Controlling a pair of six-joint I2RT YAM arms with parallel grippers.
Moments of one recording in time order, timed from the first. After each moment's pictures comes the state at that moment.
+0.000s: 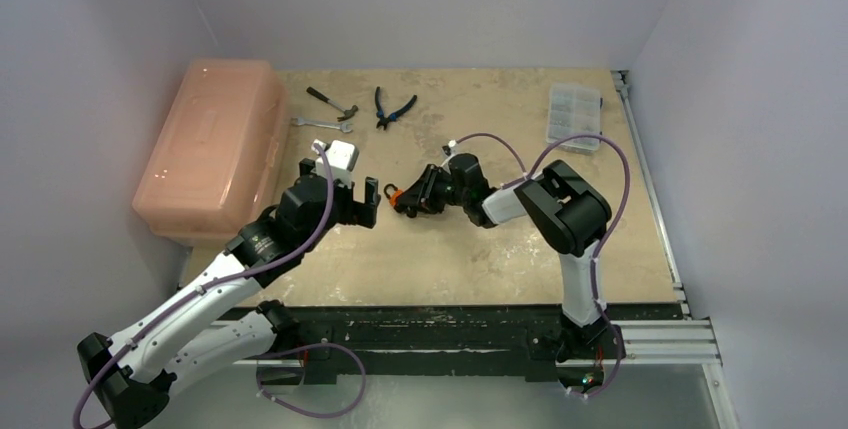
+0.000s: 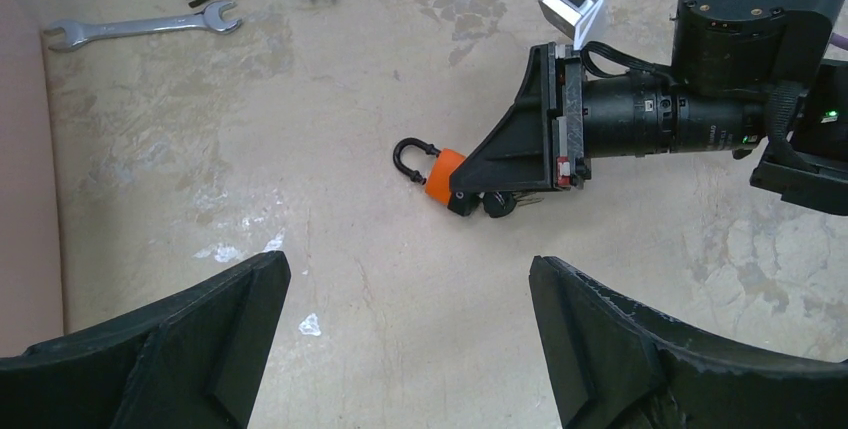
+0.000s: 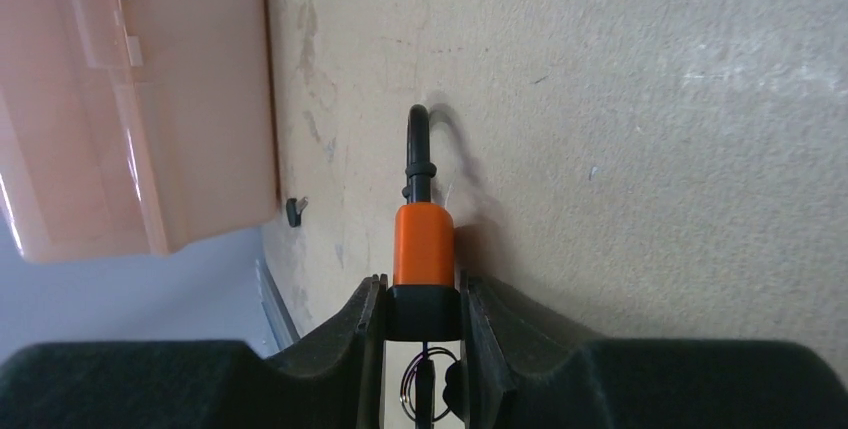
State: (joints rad) left arm -0.75 0.82 0.79 -0.40 -0.37 -0.22; right arm 0.63 2.04 0.92 0.64 -0.40 1.07
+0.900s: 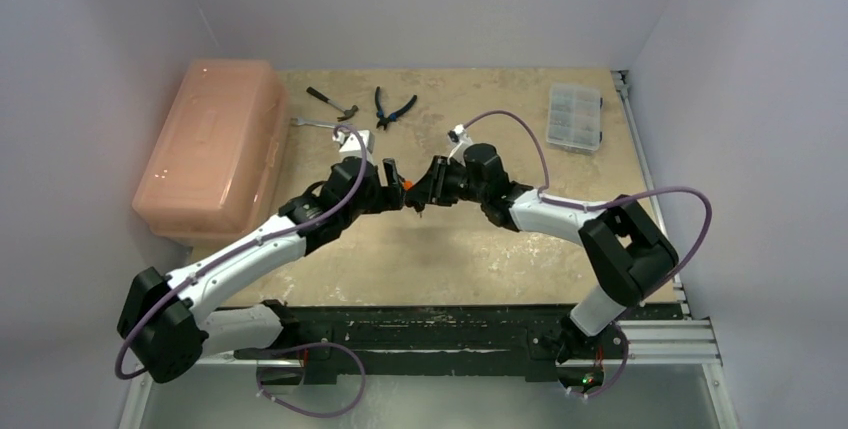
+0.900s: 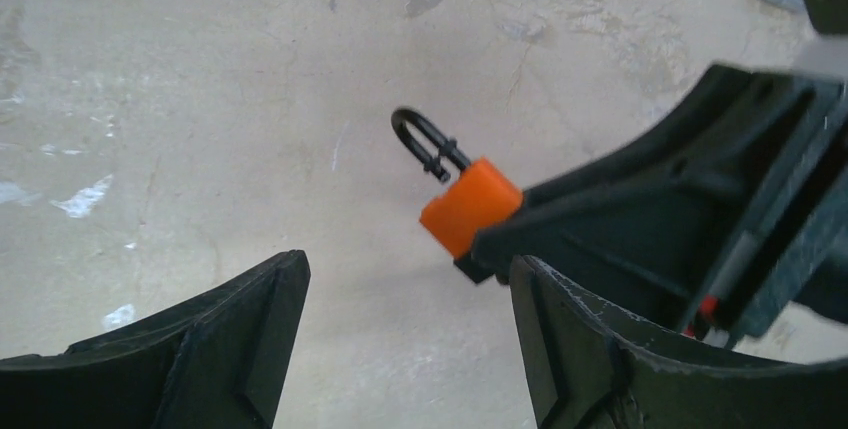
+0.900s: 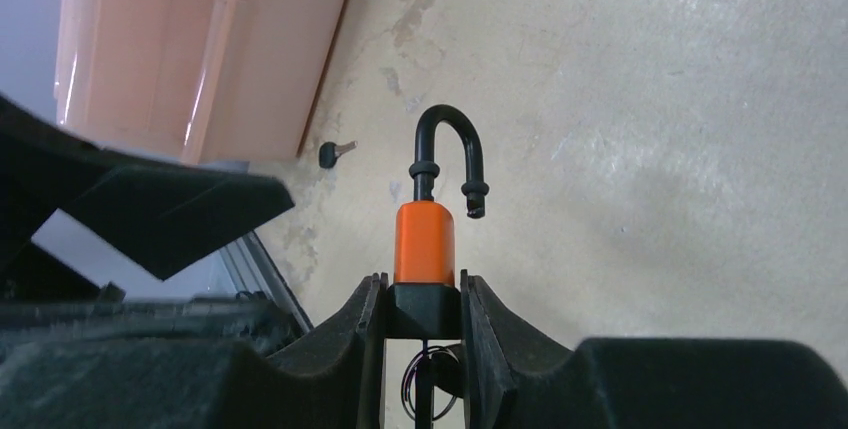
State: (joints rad) left arm -0.72 1.13 0.81 -0.27 -0.32 -0.61; right arm 0.66 1.64 0.86 0.37 -0.35 0.81
